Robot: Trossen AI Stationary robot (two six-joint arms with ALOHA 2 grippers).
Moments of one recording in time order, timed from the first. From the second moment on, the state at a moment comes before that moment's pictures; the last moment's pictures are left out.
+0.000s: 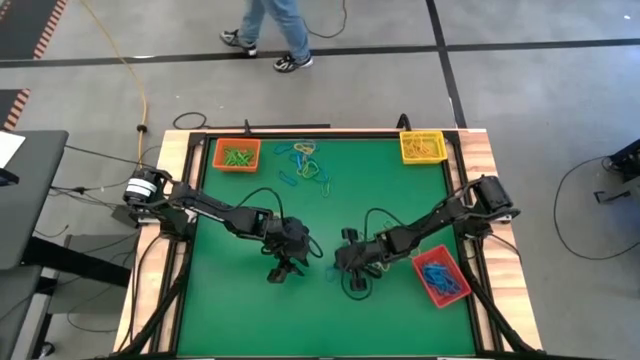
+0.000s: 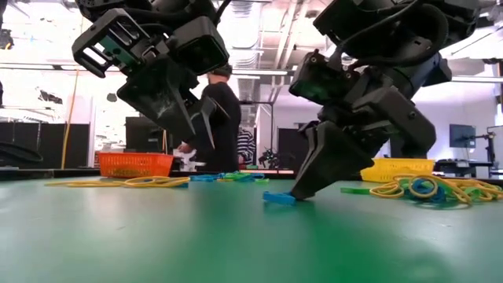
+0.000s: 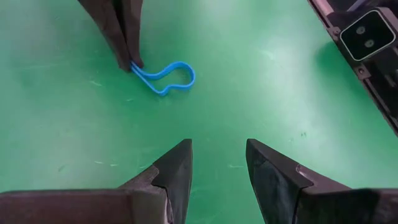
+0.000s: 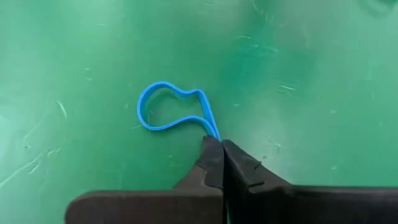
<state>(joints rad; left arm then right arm) -0.13 1.69 0.85 0.02 0.38 -0.01 0.32 1.86 0.86 0.16 0.10 0.14</state>
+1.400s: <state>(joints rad) -0.13 1.69 0.85 0.01 0.25 0.00 0.92 1.20 0.86 -1.20 0.22 1.31</state>
